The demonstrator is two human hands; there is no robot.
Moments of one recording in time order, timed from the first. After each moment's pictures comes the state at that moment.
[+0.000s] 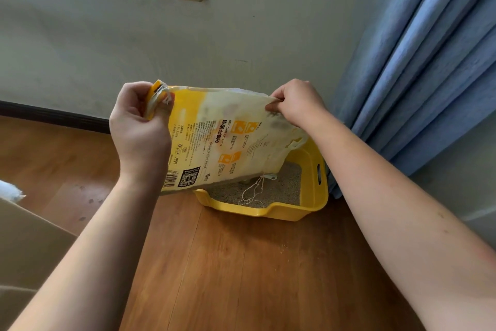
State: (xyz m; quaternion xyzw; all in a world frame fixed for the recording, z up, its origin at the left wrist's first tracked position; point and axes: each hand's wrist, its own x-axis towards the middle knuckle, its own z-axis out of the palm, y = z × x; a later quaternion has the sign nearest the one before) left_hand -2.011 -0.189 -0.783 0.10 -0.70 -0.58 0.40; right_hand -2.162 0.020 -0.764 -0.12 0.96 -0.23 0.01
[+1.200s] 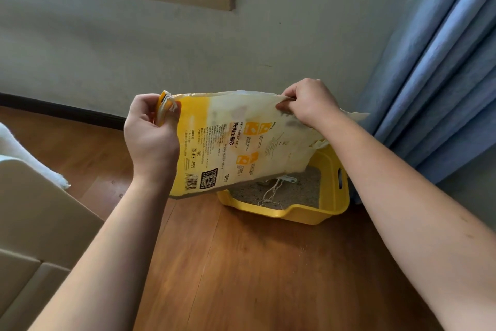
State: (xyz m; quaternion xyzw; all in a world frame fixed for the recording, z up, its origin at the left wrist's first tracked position) left_hand -1.990 -0.217 -0.788 0.15 -0.71 -0.56 0.40; right_hand -2.149 -0.004 -0.756 -0.16 0.96 -0.23 -0.01
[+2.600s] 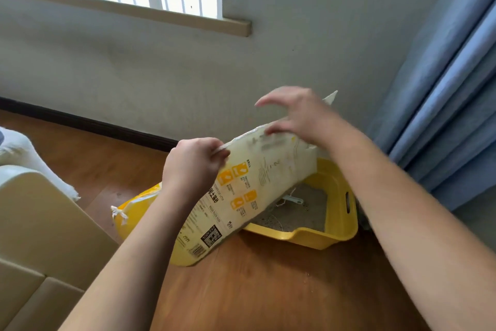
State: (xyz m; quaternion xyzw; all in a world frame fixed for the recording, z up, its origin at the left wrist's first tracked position) left_hand -1.998 -0.212 -0.787 0.14 -0.94 -0.27 0.19; right_hand -2.123 -0.029 -0.714 -0.40 0.89 -0.19 -0.04
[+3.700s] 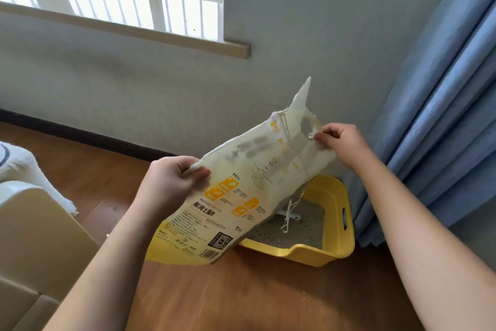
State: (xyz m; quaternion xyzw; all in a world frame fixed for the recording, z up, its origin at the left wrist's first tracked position) left_hand -1.979 -0.247 -0.787 0.13 -0.87 -0.46 0.13; right_hand -2.187 0.057 -0.775 -0.16 0.88 -0.44 -0.01
